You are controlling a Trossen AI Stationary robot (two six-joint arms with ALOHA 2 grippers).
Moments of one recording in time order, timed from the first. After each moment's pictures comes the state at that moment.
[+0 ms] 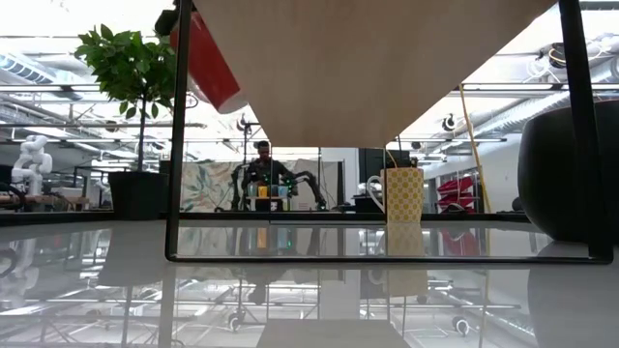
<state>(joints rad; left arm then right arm) 0.09 1.35 1.49 -1.05 -0.07 -0.81 0.03 1.19 1.27 -0.46 -0.13 0.08</state>
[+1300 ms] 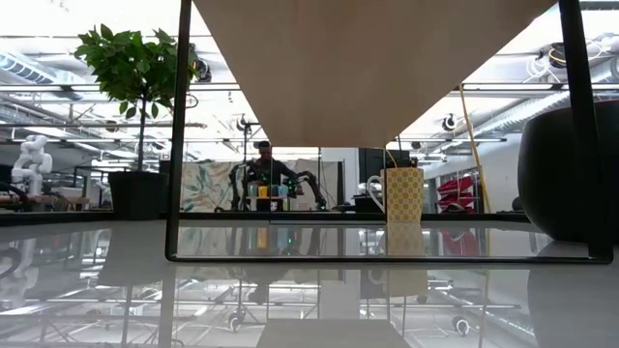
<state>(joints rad) 0.00 1.37 1.61 -0.53 -0.13 -1.04 0.07 1.29 1.27 -0.16 0.36 -0.30</state>
